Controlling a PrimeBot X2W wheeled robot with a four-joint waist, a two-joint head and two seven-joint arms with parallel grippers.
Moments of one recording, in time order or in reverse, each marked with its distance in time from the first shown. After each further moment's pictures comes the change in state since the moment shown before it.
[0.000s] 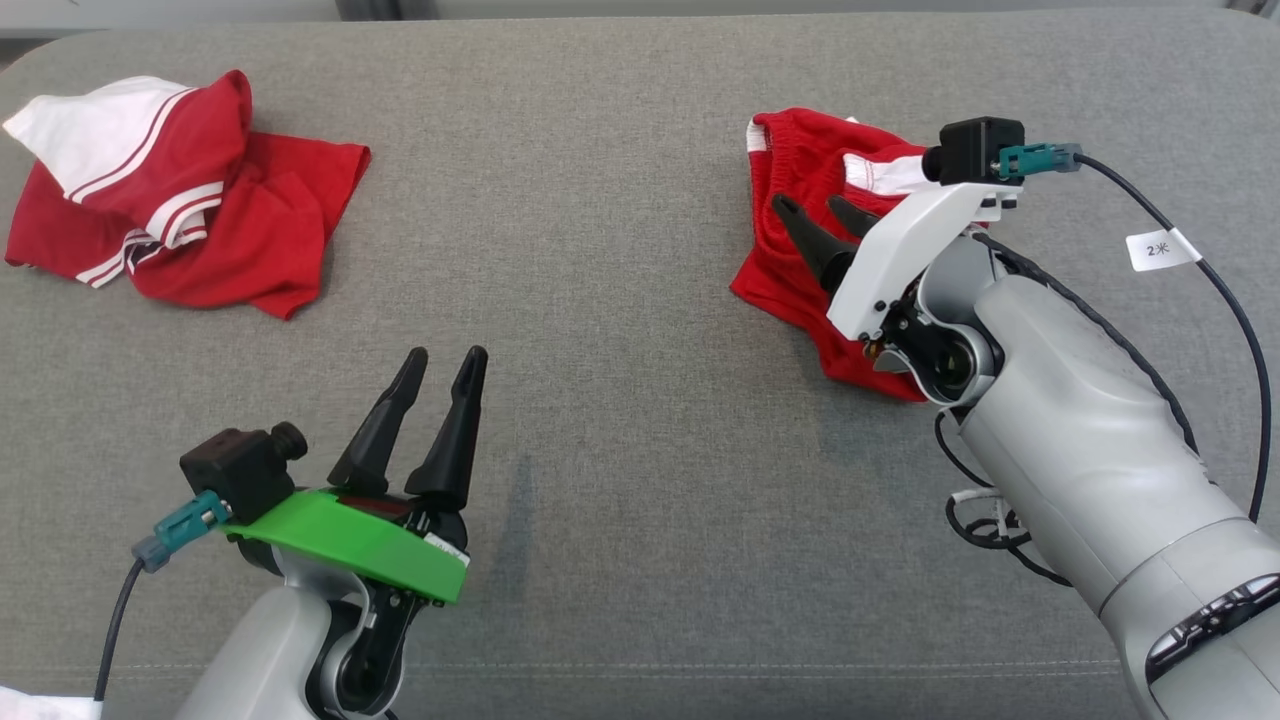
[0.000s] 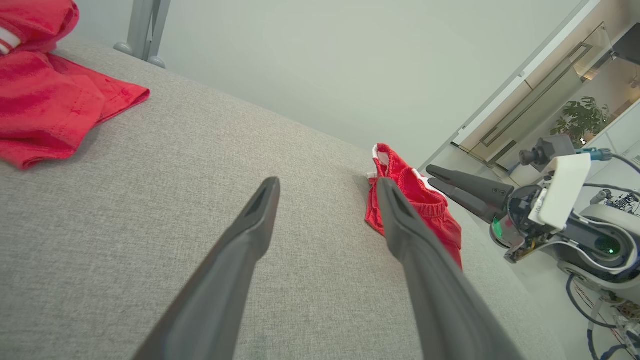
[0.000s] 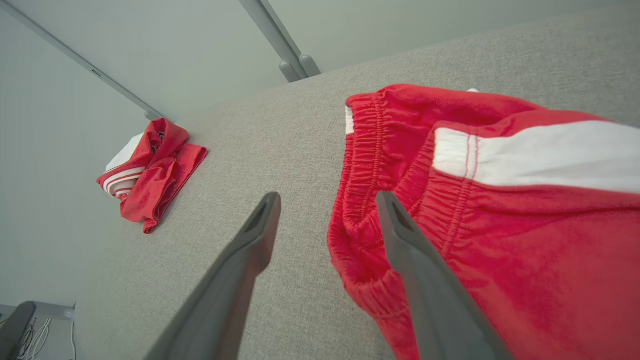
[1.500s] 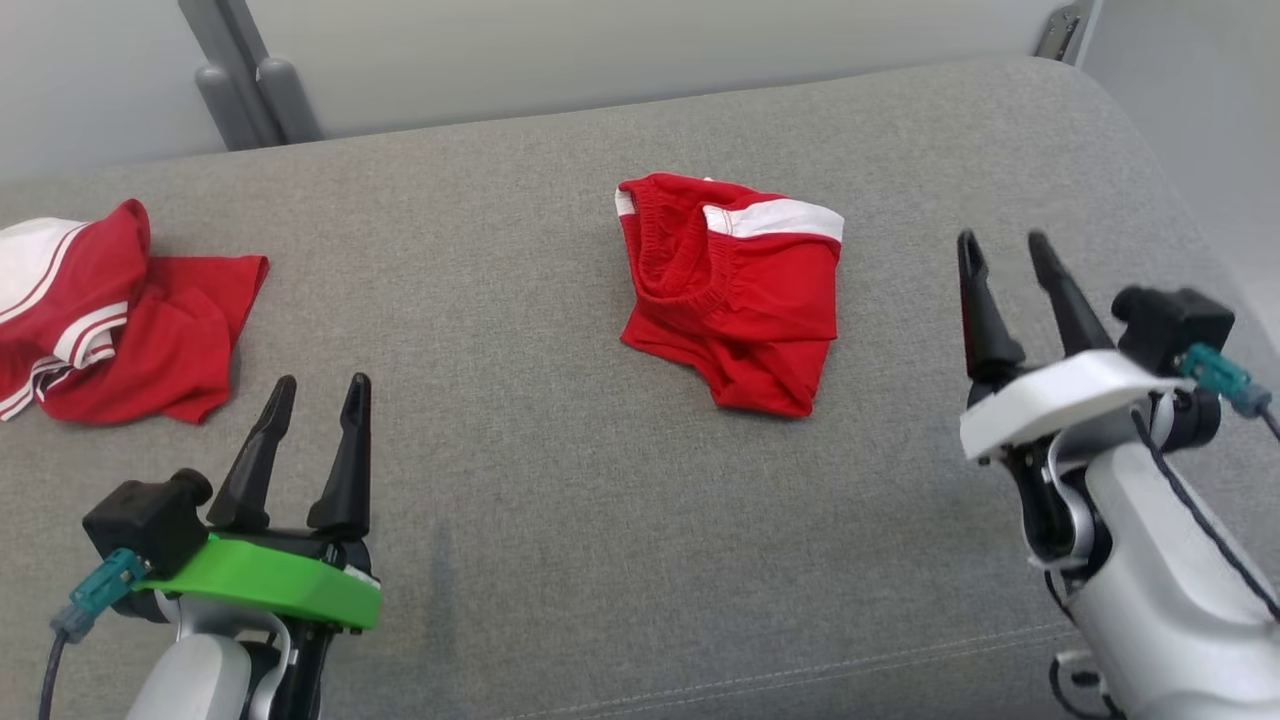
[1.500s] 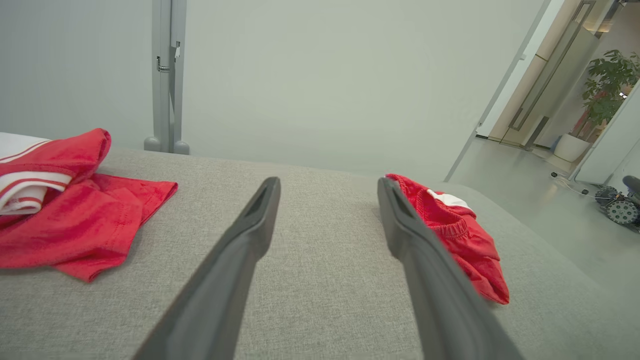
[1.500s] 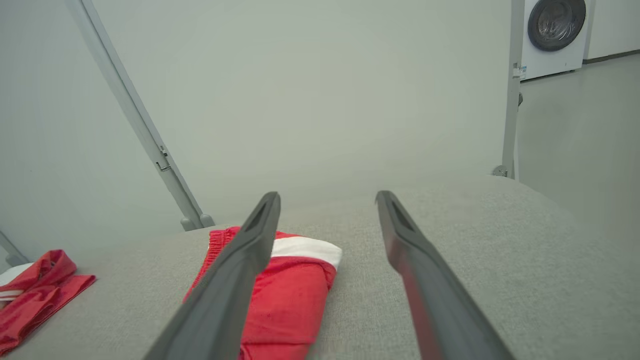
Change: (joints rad) left arm 0.118 0.011 0.216 -0.035 0.277 0.034 -0.004; right arm 0.455 -0.116 -0.297 -0.496 -0.370 -0.154 -0.355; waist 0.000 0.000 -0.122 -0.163
